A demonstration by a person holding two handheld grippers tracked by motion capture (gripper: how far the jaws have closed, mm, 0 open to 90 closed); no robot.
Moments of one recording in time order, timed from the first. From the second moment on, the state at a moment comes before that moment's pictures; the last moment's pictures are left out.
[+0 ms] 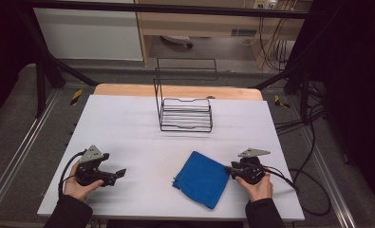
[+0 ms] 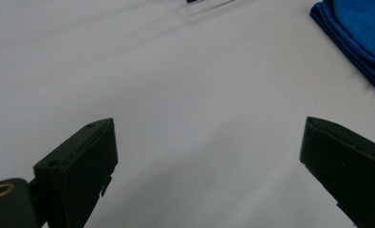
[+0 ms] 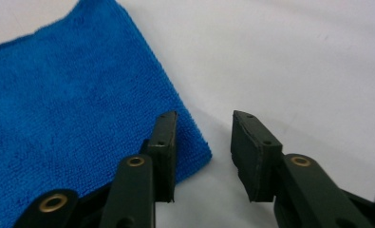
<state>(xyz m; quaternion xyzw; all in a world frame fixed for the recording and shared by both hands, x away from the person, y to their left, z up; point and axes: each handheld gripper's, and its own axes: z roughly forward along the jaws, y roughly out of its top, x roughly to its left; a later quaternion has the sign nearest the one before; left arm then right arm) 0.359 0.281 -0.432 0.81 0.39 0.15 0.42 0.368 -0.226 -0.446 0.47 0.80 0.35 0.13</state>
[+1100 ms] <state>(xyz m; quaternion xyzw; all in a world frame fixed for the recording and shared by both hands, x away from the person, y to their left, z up) 0.357 0.276 -0.433 0.81 0.39 0.15 0.42 0.406 -0.206 -0.435 0.43 0.82 0.34 0.16</state>
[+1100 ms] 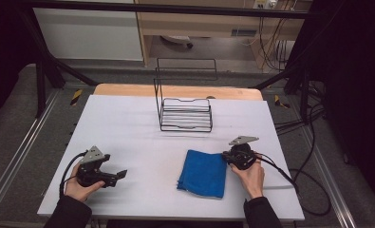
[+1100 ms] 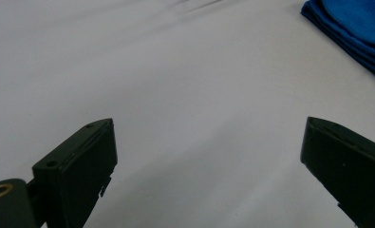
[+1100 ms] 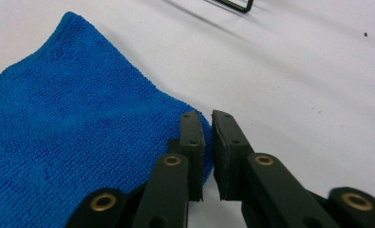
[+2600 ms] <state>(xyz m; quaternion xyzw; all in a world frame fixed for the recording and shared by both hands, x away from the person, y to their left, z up) 0.440 0.039 -0.446 0.86 0.35 0.07 0.36 0.326 -0.214 -0.448 0.42 0.82 0.37 0.07</state>
